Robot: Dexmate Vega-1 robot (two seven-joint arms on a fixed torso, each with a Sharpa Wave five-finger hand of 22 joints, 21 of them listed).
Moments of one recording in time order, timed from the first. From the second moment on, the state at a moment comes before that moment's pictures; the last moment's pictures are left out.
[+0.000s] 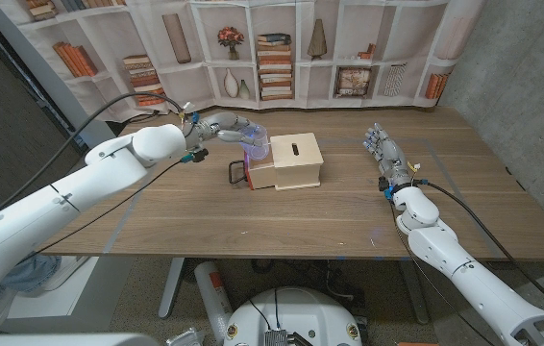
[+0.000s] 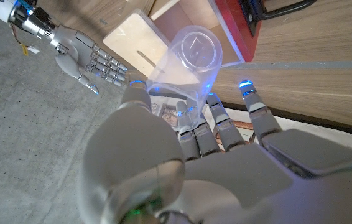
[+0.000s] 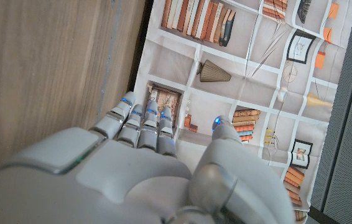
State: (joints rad) left arm 0.72 1.00 0.51 -1.98 -0.09 0.28 -0.19; left_hand 0.95 0.05 0.17 -0.12 0.21 0.50 -0.05 0.33 0.20 0.52 -0.14 0.25 0.22 0.37 -0.04 0.21 0.19 0.31 0.21 0.25 0.19; right arm -0.97 -0.49 -0.33 -1.40 0.62 0.35 -0.13; right_hand 0.32 0.05 0.27 -0.10 0.19 0.31 0.06 0.20 0.19 0.31 0.08 0.22 0.18 0.20 0.02 0.19 0.18 0.28 -0.03 0.20 0.18
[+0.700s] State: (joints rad) left arm 0.70 0.98 0.54 -1.99 -0.03 0.31 -0.21; left_hand 0.95 0.05 0.17 -0.12 0.21 0.50 -0.05 0.32 0.20 0.53 -0.14 0.24 0.22 0.37 -0.05 0.20 0.19 0.29 0.21 0.24 0.19; right arm -0.99 -0.49 -0.32 -1.41 0.62 0.35 -0.13; right_hand 0.32 0.05 0.27 -0.11 0.19 0.31 0.06 0.20 0.19 0.31 0.08 0.22 0.18 0.20 0.02 0.19 0.18 0.28 -0.03 0.20 0.18
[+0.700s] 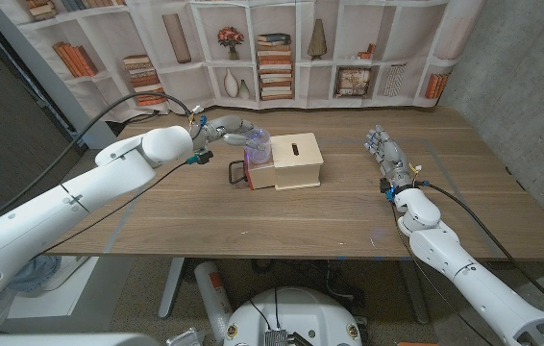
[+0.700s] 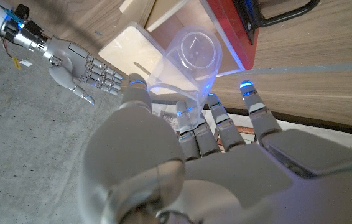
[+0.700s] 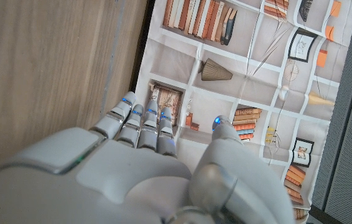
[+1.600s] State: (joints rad) left arm 0.68 0.96 0.58 -1.97 -0.01 0.35 -0.24; left_hand 0.94 0.04 0.16 -0.11 0.20 0.46 -0.05 0.29 0.20 0.49 -0.12 0.22 0.22 0.33 -0.04 0.19 0.19 0.26 0.22 0.23 0.19; right arm -0.99 -0.50 -0.32 -1.41 0.63 0.35 -0.13; right_hand 0.32 0.05 0.27 -0.11 0.19 0.31 0.06 0.20 0.19 0.31 0.08 0.22 0.18 0.20 0.02 0.19 0.18 0.28 -0.03 0.20 0.18
